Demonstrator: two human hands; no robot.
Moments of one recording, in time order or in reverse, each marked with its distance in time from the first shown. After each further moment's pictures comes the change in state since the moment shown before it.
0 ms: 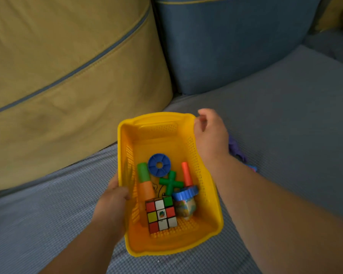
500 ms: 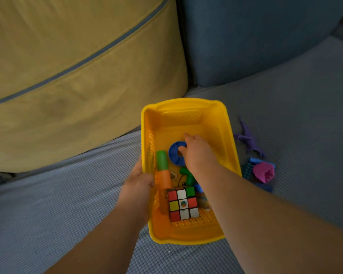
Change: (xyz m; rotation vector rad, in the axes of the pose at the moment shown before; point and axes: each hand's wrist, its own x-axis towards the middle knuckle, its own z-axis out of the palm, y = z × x) left_hand 0.002 -0.002 0.012 -0.061 -0.094 0.016; right_hand -0.050 -0.003 0.054 -0.489 -0.630 -0.024
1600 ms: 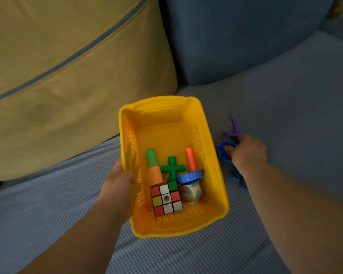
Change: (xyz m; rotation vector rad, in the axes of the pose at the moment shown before) left_hand 0.020 0.005 -0.006 0.099 0.104 0.005; right_hand 0.003 0.137 -0.030 0.012 0.149 0.495
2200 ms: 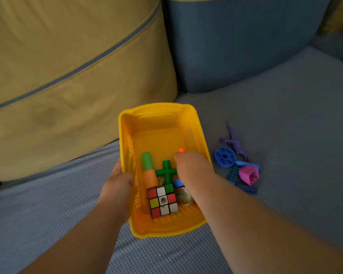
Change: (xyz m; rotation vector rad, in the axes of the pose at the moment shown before) left_hand -0.013 0.010 -0.005 -0.003 0.034 0.003; right_hand -0.089 -0.107 -0.008 -0.399 -0.357 -0.606
